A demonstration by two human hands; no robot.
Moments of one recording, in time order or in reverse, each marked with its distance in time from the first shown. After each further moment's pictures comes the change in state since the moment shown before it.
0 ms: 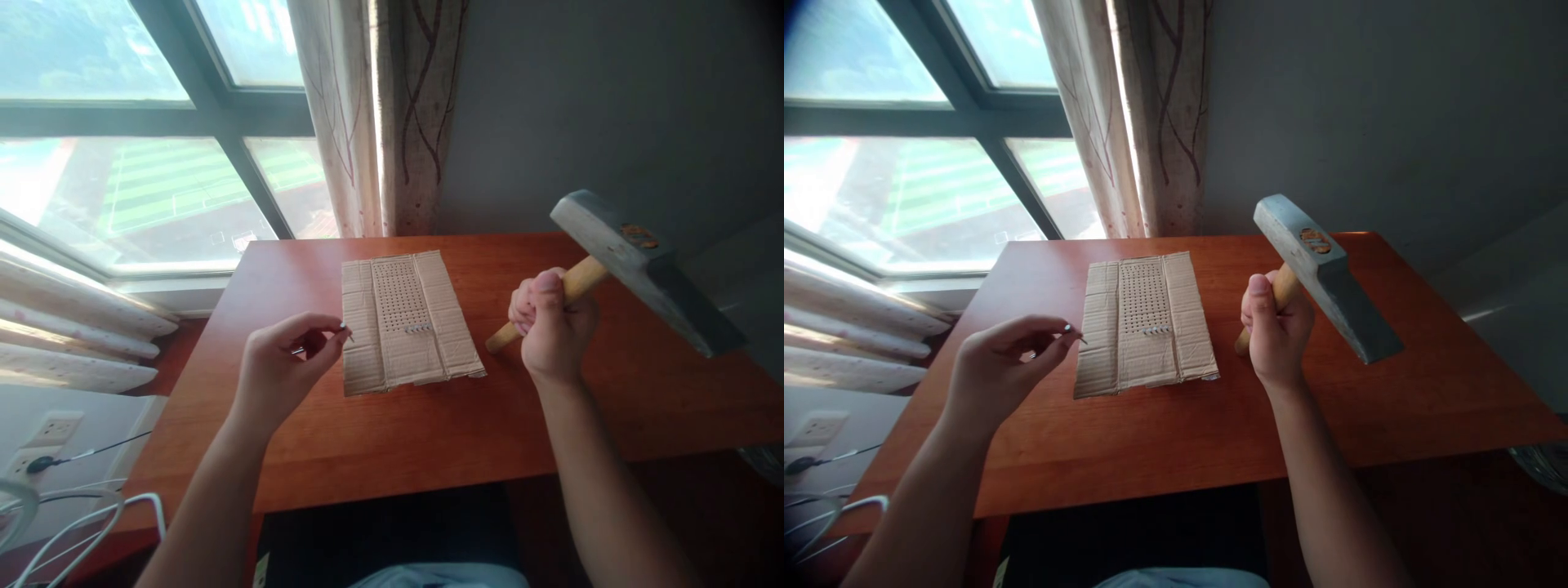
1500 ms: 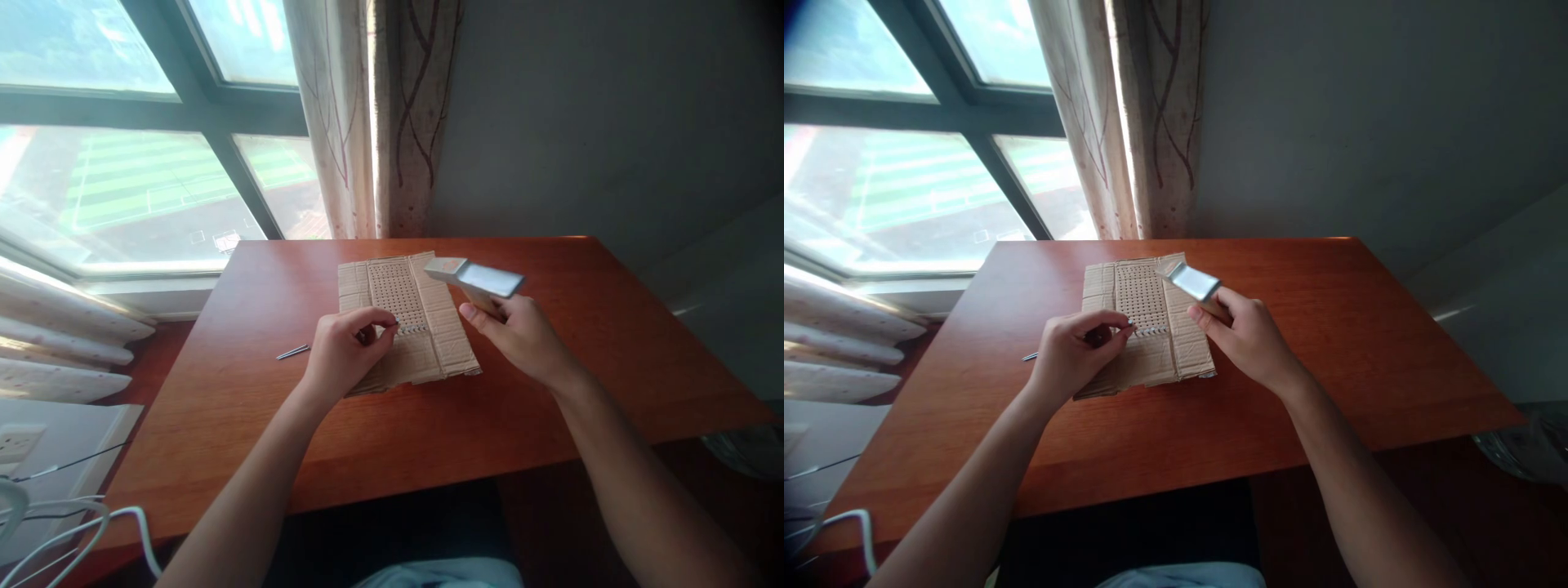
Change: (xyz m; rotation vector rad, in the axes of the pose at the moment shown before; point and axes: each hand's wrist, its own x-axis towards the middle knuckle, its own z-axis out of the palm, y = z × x) left_hand 0.019 0.009 0.054 0.014 -0.077 0.235; right_hand 0.004 -0.018 -0.012 -0.548 -0.603 0.188
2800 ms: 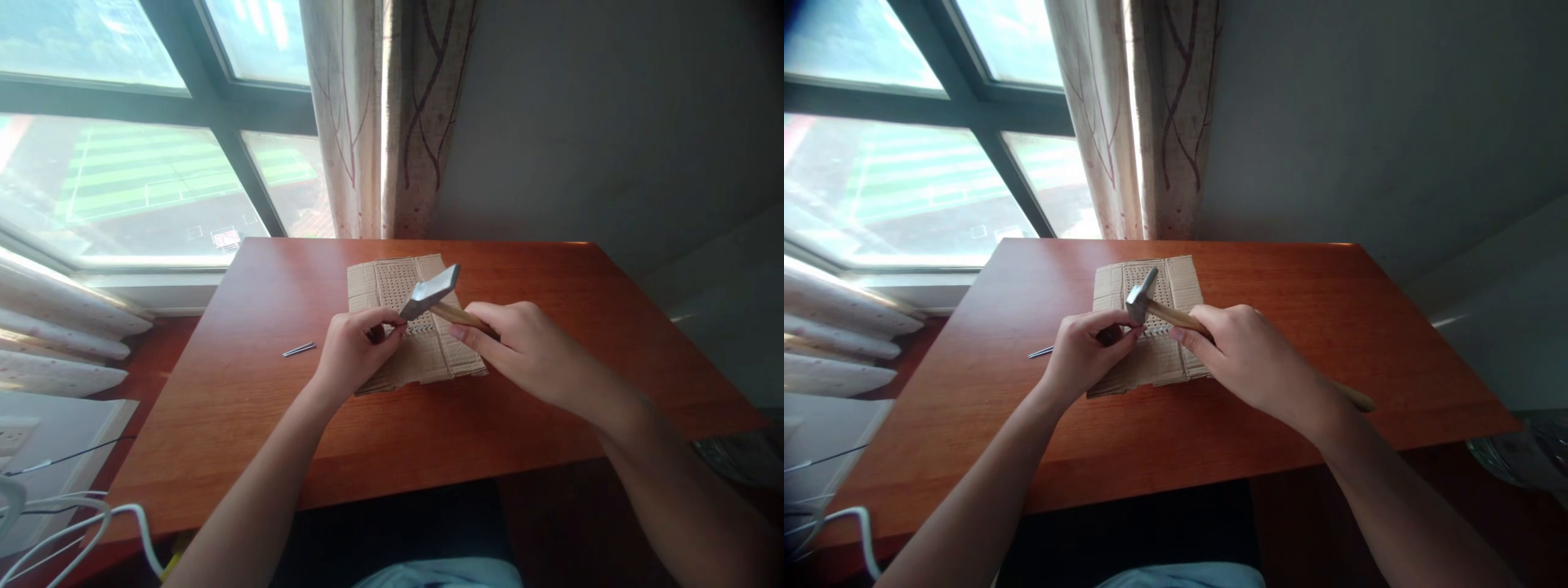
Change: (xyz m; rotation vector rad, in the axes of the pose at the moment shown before) left_hand 0.000 -0.002 0.002 -0.030 -0.030 -0.018; right_hand -0.003 -0.059 -0.006 -0.342 -0.278 -0.089
